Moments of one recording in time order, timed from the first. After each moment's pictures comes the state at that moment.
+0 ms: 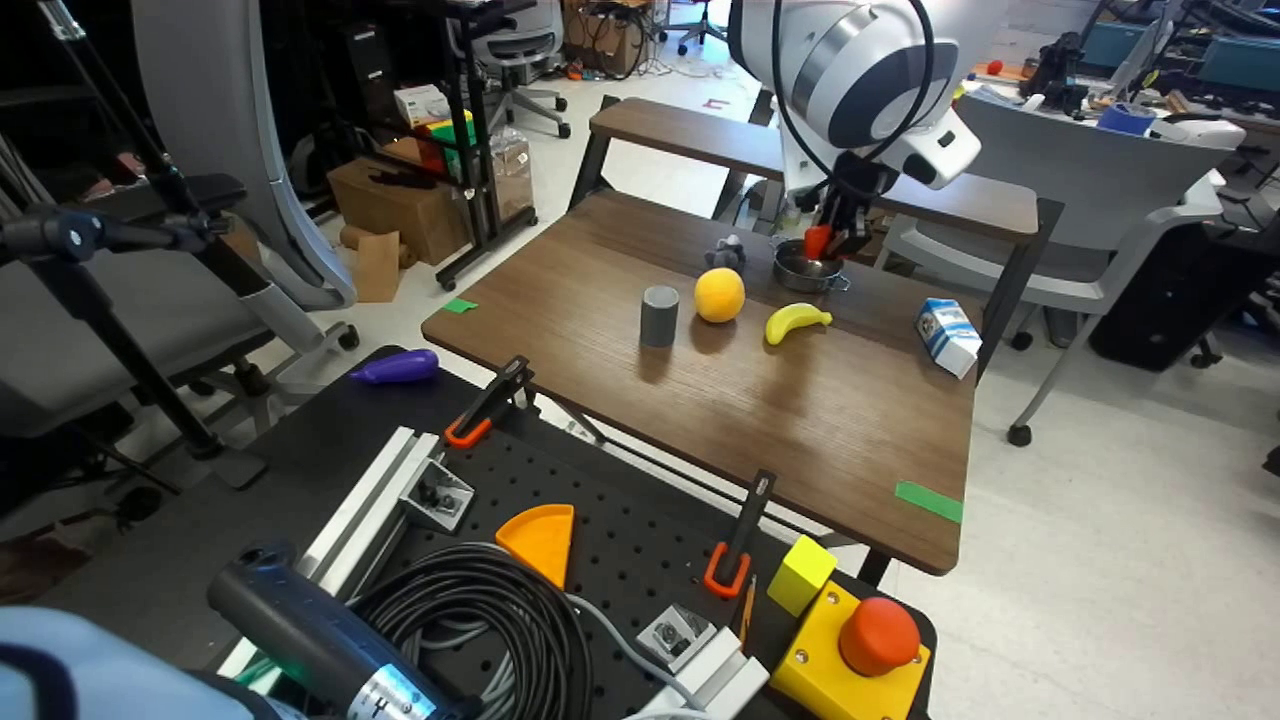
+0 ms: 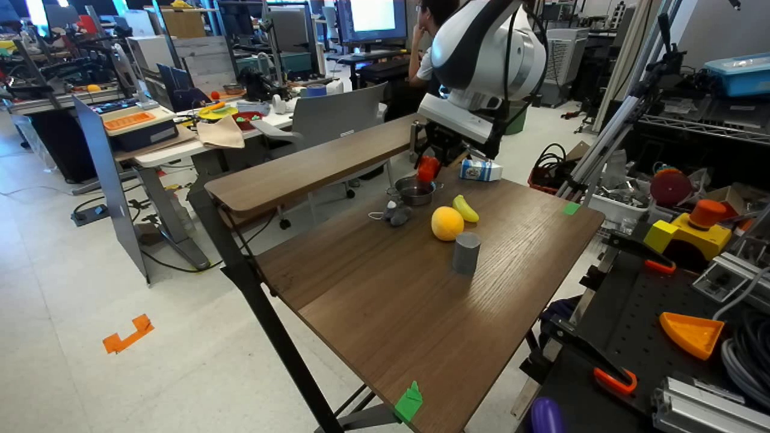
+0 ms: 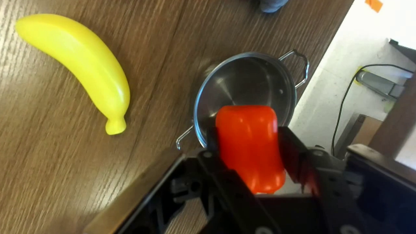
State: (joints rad) arm -0.07 0.81 -0.01 -1.67 0.43 2.75 0.58
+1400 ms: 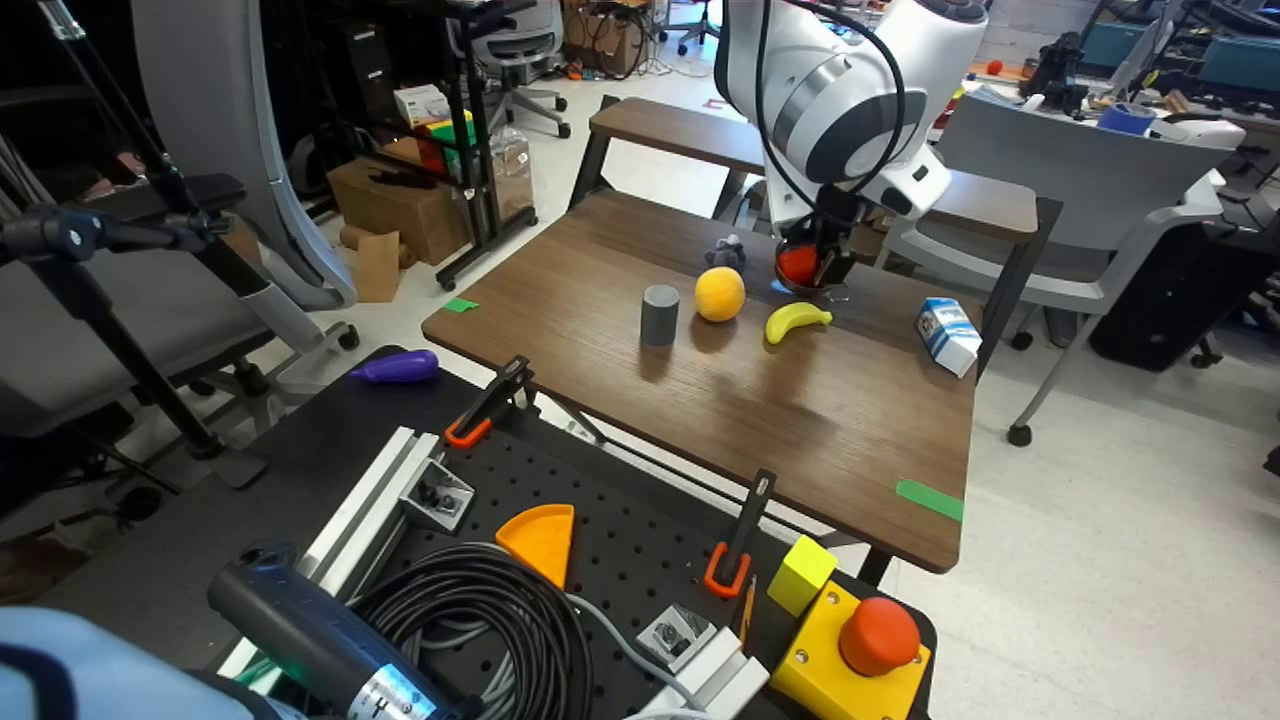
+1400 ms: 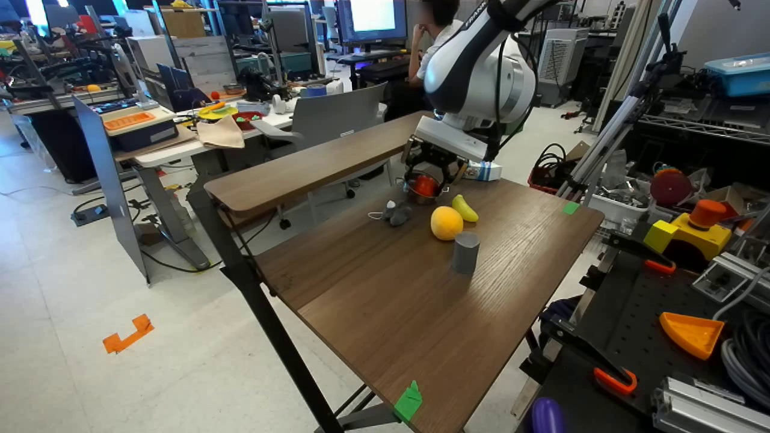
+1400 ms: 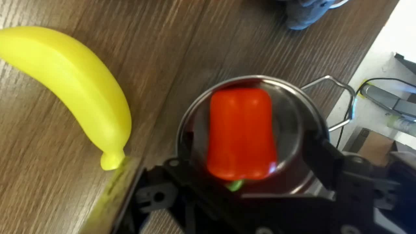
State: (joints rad) arm -0.07 0.89 0.01 -1.62 0.44 2.78 0.53
